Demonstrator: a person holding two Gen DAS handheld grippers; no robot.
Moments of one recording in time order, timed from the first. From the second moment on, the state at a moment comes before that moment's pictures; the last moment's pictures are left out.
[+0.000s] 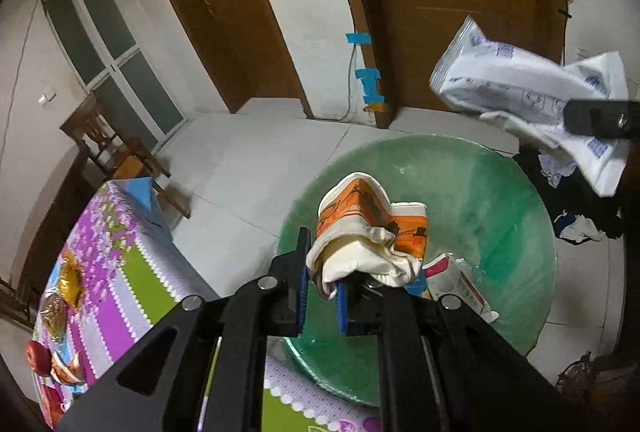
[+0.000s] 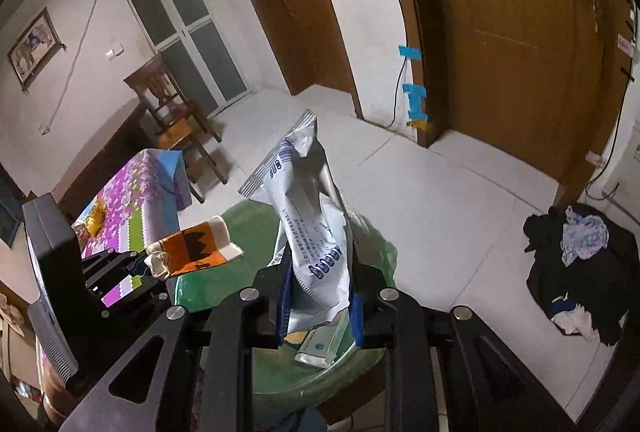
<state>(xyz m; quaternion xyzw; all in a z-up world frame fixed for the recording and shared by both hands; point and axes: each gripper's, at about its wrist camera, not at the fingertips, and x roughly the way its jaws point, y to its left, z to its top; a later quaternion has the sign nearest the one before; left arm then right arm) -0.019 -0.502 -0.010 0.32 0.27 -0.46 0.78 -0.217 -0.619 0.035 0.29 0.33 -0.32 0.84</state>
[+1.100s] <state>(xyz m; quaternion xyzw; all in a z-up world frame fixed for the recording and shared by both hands) -0.015 -0.509 -0.027 0.33 0.30 -0.45 0.77 -0.194 -0.622 -0.016 0.31 0.35 -0.34 0.82</state>
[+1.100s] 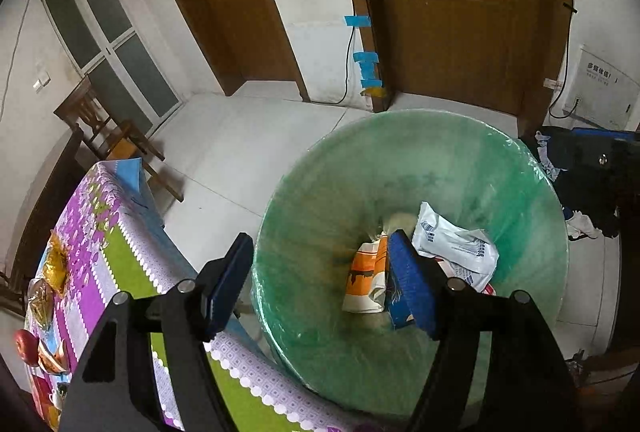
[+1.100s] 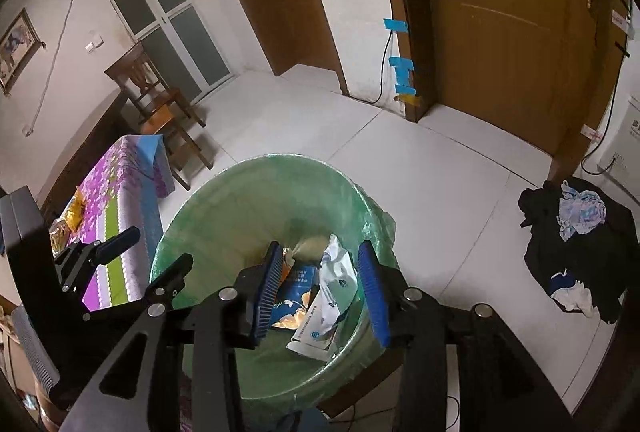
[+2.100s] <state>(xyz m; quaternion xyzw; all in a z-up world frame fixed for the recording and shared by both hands) -0.015 -0.470 -0.023 0.29 0.31 -0.46 0.78 -0.188 -0.603 -0.014 0.28 0.34 -0.35 0.83</state>
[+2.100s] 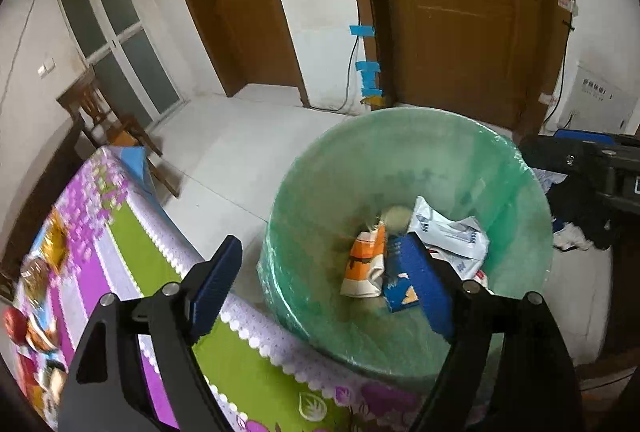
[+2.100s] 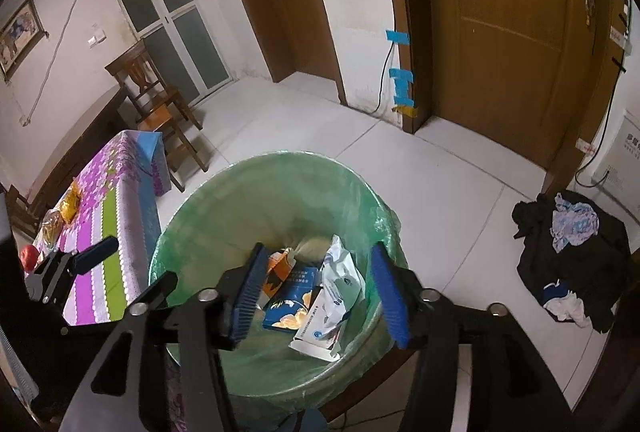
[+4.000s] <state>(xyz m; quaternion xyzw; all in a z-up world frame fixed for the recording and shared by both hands) 0.103 -0.019 -0.039 -0.05 0.42 -0.10 0.90 0.120 -0.200 -0.004 0.00 0.32 0.14 0.94</state>
